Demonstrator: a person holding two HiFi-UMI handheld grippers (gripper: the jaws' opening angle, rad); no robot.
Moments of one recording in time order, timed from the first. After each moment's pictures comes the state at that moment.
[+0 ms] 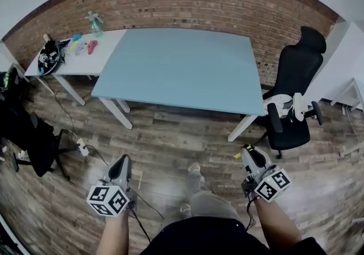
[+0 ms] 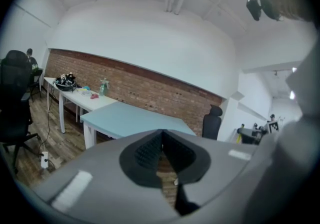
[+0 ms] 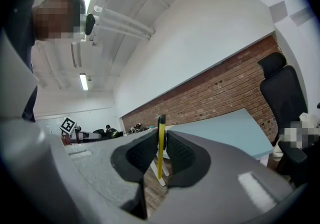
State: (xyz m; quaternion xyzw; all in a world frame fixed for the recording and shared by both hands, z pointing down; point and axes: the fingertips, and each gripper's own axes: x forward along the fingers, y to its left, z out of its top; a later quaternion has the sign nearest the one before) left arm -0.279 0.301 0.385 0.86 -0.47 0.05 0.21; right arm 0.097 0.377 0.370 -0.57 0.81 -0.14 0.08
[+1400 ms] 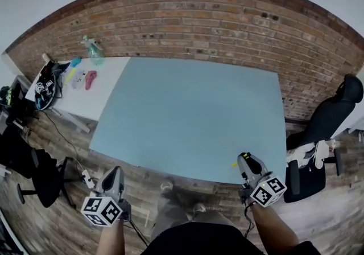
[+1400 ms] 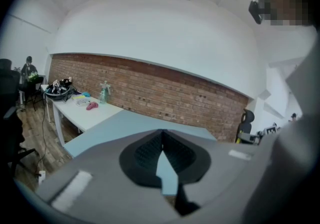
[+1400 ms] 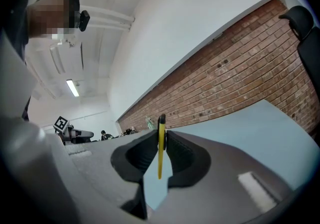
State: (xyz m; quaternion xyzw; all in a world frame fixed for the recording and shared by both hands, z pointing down) left arm -0.255 -0.028 0.367 0.82 -0.52 0.06 0.21; right arm 0.153 0.010 0.402 -0.55 0.81 -0.18 0.10
